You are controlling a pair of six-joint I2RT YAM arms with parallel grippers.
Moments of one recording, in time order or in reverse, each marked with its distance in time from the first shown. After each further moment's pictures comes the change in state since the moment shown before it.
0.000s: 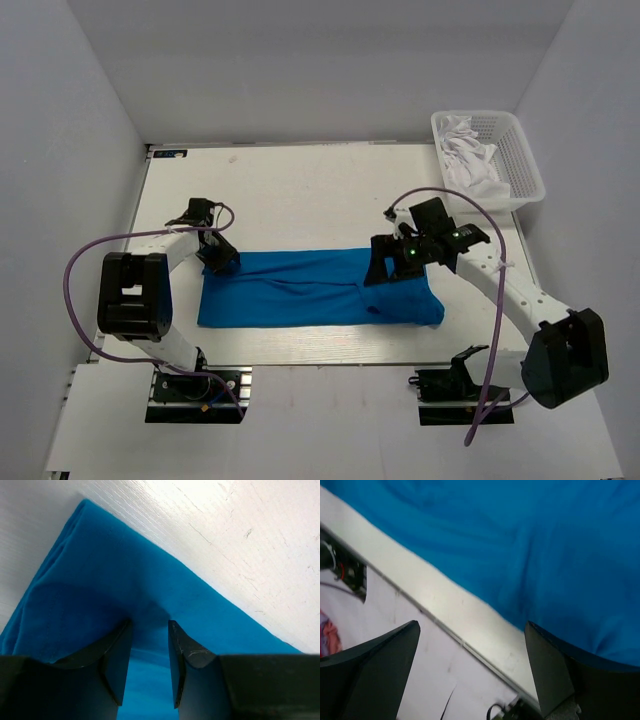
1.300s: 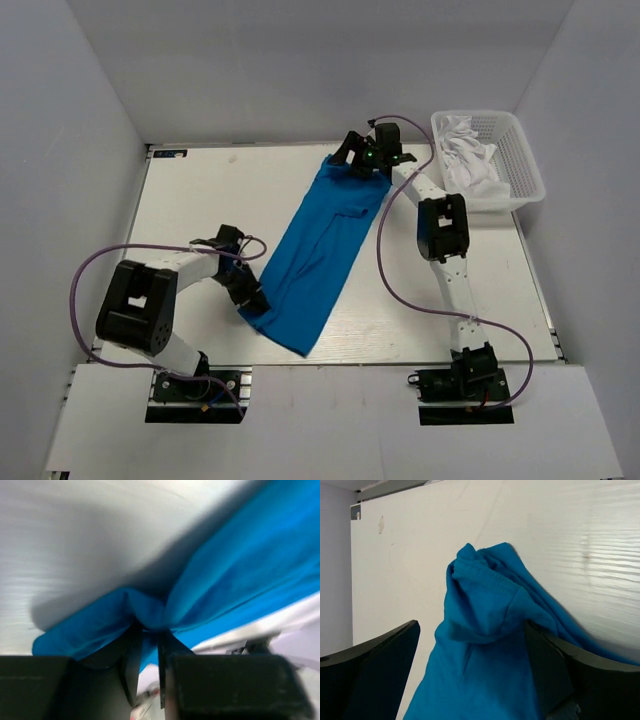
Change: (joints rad) left arm -0.192 -0.101 -0.196 -0.106 0.302 0.008; right arm -0.169 1.437 1.414 0.550 -0.003 0.431
